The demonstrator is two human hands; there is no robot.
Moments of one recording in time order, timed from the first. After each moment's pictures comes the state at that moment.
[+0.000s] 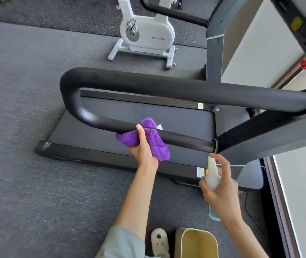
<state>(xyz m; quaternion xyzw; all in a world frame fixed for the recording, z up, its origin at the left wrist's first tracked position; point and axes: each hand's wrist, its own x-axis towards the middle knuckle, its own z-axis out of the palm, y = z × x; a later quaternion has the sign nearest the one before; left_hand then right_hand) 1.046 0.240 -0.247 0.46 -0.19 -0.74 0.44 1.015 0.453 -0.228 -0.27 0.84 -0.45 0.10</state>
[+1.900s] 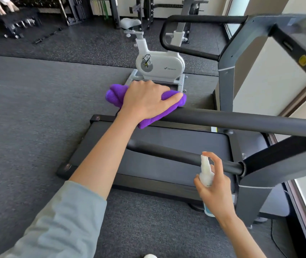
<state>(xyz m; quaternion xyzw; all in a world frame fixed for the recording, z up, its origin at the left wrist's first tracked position) 1.085 0.089 -0.036 0.16 -0.96 0.07 0.21 1.059 0.347 -0.192 -0.31 0.81 -0.50 0.06</state>
